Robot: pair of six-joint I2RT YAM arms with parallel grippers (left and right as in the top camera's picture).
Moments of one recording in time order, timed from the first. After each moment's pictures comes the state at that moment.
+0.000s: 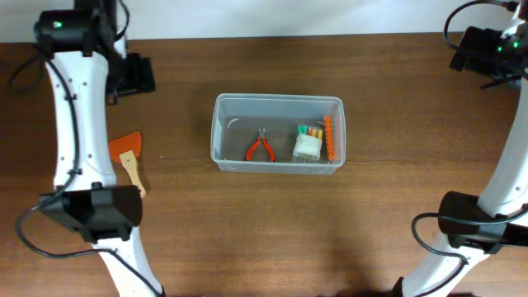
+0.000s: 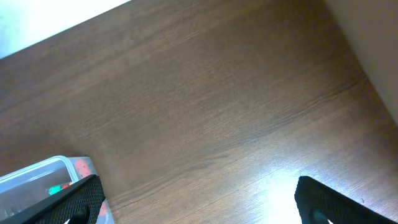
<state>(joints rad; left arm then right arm) 0.07 2.15 2.47 -1.68 -0.09 -0.20 -0.24 2.01 2.68 -1.69 0.14 0.18</state>
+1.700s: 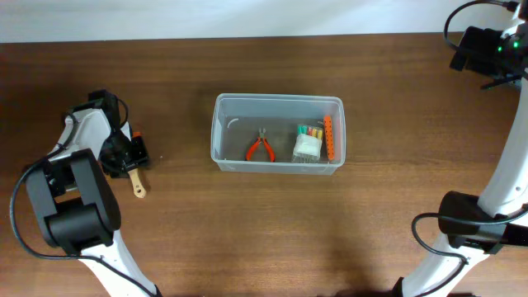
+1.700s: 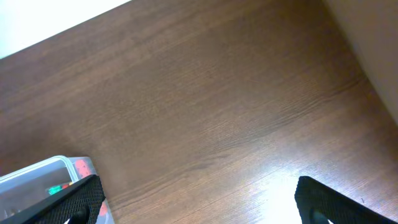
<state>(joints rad) 0.25 2.11 1.48 -1.02 0.00 -0.13 -0.24 2.01 2.68 -1.69 0.14 0.18</state>
